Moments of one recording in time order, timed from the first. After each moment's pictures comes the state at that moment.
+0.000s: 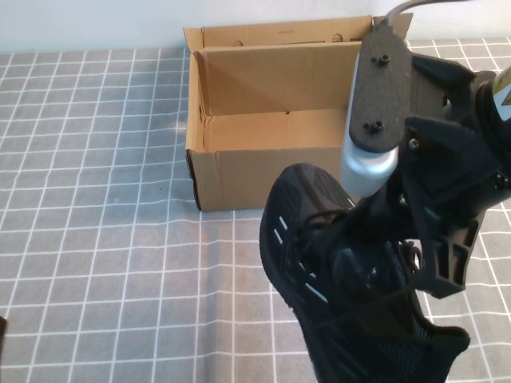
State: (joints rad) right arm 0.72 1.35 -1.47 0.27 1.26 -0.64; left arm -0.11 -0.01 0.03 -0.48 0.12 0.05
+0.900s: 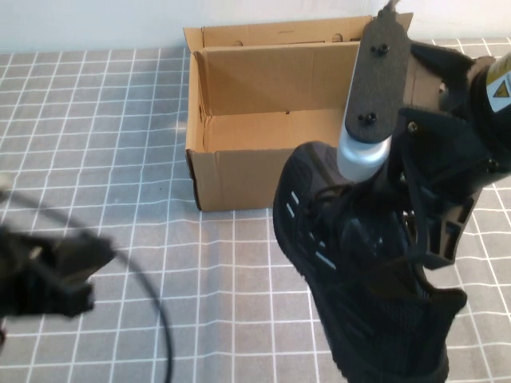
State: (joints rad) right arm 0.72 1.35 -1.47 0.15 1.20 -0.62; left arm -0.11 0.78 -0.65 -0.74 0.75 0.65
